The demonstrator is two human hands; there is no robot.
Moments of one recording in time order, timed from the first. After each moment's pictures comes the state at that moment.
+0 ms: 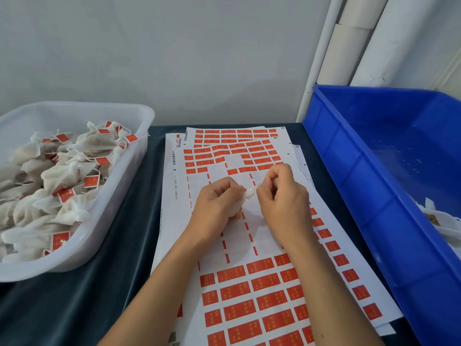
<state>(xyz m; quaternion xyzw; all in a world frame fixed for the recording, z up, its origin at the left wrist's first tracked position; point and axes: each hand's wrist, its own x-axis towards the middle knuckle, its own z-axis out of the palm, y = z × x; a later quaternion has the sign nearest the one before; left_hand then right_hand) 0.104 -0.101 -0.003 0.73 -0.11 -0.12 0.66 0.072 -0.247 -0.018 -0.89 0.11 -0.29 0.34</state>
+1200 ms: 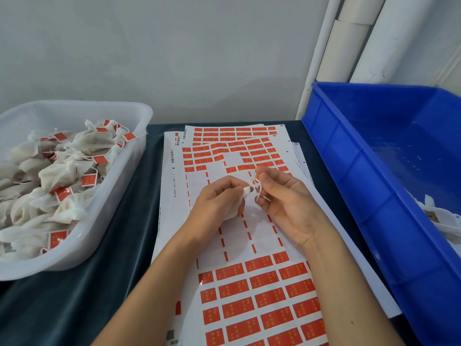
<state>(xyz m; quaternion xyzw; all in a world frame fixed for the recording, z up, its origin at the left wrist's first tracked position) 0.103 -0.096 0.000 0.73 -0.15 -0.17 0.65 0.070 -0.268 -0.010 -0.54 0.05 -0.01 0.84</state>
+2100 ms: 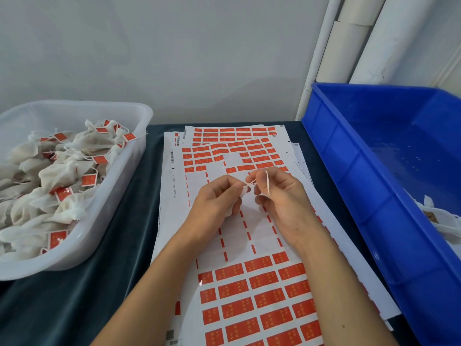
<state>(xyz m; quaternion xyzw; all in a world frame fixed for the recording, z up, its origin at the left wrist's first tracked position) 0.105 -0.098 -0.003 0.74 -0.15 -0.15 0.64 0.068 -0.254 -0.006 -0.71 0.09 -0.10 0.69</state>
